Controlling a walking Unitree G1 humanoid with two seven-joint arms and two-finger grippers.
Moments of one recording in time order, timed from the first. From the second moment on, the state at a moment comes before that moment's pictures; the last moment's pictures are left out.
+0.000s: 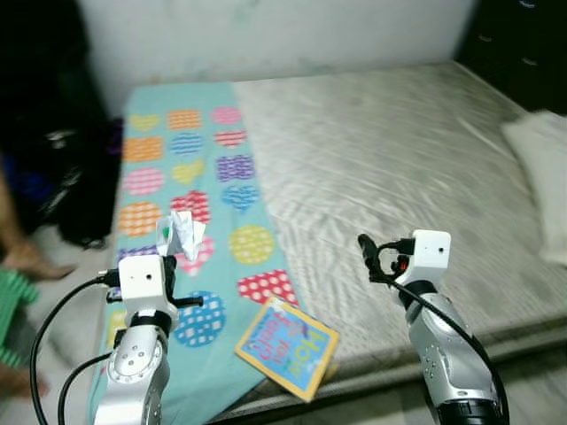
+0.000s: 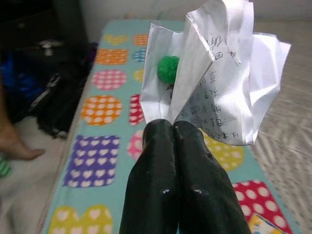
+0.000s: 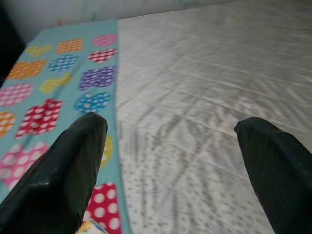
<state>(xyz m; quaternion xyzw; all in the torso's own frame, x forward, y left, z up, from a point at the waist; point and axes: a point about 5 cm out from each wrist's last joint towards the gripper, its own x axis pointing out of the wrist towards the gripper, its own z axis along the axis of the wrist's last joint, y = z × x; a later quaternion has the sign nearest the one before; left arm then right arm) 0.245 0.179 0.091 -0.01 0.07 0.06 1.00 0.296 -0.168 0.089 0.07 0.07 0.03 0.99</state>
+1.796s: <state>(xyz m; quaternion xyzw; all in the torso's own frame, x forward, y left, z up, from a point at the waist) 0.248 0.178 0.083 -0.02 0.09 0.07 0.99 0.299 -0.152 0.088 0.03 0.06 0.09 0.99</state>
